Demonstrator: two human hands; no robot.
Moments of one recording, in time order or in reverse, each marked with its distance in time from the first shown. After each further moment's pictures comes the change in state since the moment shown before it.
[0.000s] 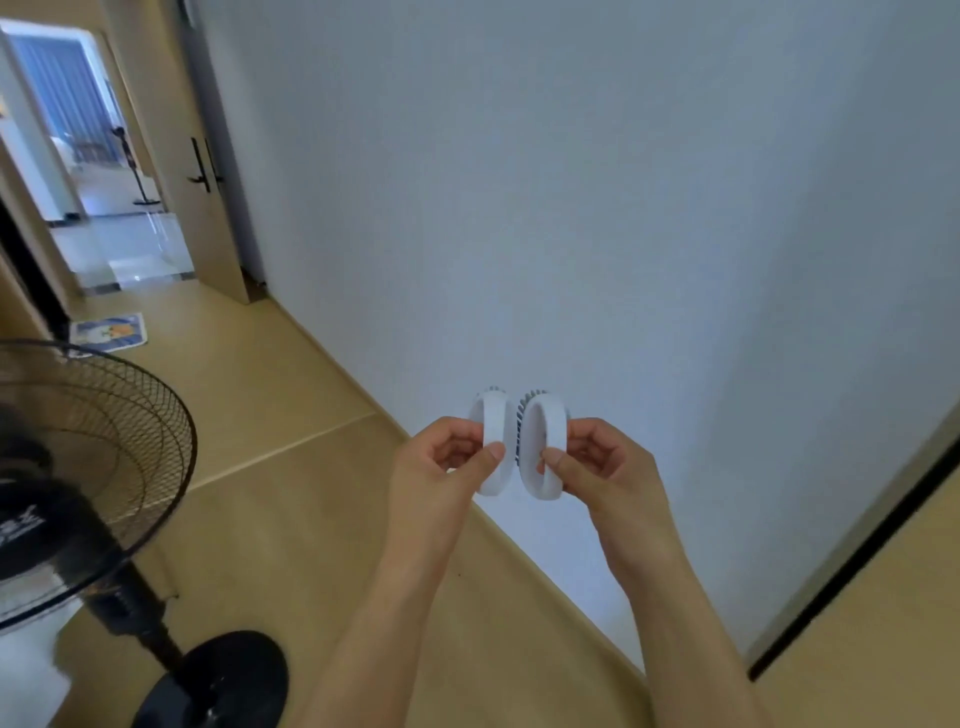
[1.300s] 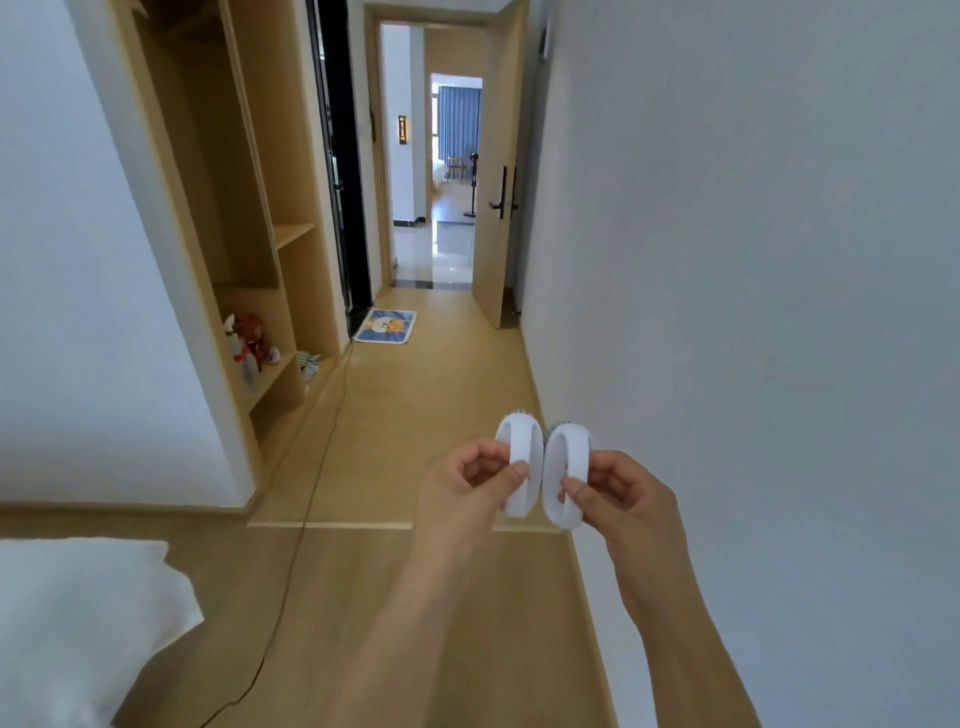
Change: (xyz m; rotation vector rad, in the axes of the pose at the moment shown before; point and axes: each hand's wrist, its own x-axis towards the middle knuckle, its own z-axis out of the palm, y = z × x) left_hand 0.600 -0.164 -0.151 0.078 0.607 -0.085; right_hand 0.642 0.198 0.322 0.115 -0.609 -0.029
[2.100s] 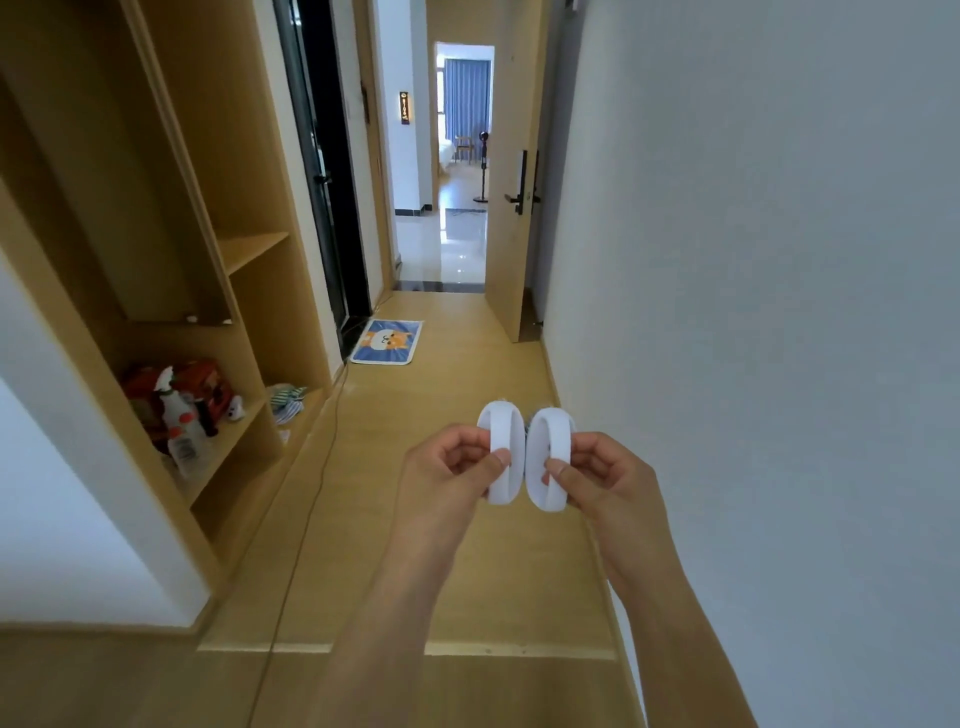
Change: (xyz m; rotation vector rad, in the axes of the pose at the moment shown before) left_hand 0.501 -0.072 -0.010 0.051 0.035 -0.020; right_hand 0.477 0.145 0.113 0.049 -0.043 0.054
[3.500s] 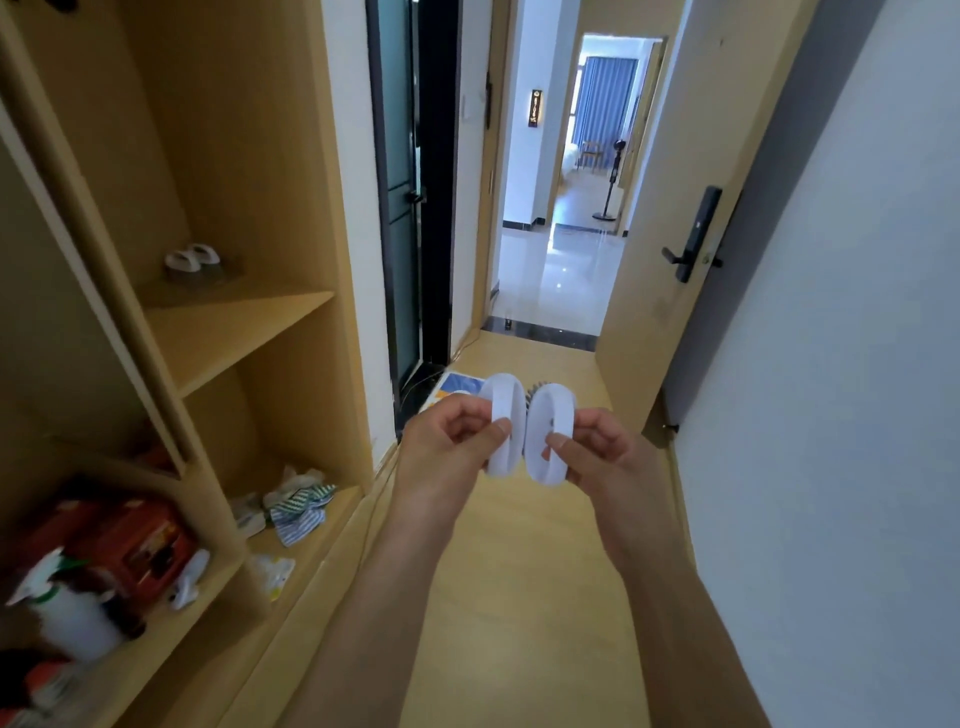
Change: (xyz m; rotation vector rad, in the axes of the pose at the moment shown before) left_hand 0.837 -0.053 -0.103 0.019 0.270 0.065; right_hand 0.824 0.178 0.276 0.055 -0.244 0.018
